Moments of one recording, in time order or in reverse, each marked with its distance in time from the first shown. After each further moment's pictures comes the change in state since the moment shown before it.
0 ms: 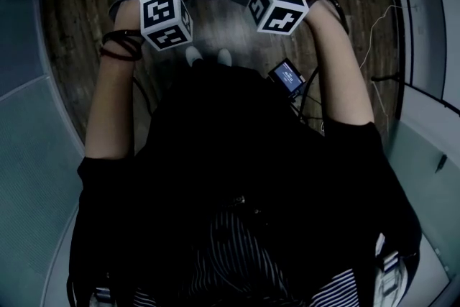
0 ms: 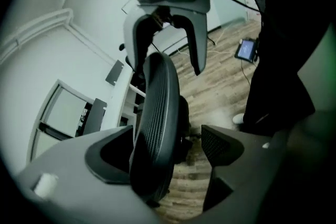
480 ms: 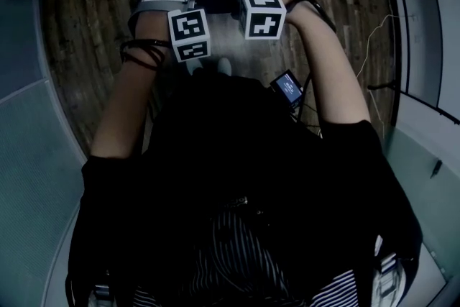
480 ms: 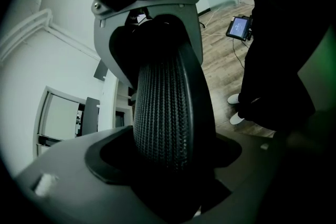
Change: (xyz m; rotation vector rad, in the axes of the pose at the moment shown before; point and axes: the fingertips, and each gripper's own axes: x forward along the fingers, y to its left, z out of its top) left arm 0.031 -0.030 -0.006 0.133 0.151 -0.035; right arm 0.045 0.042 -0.024 -0.116 0.160 0.242
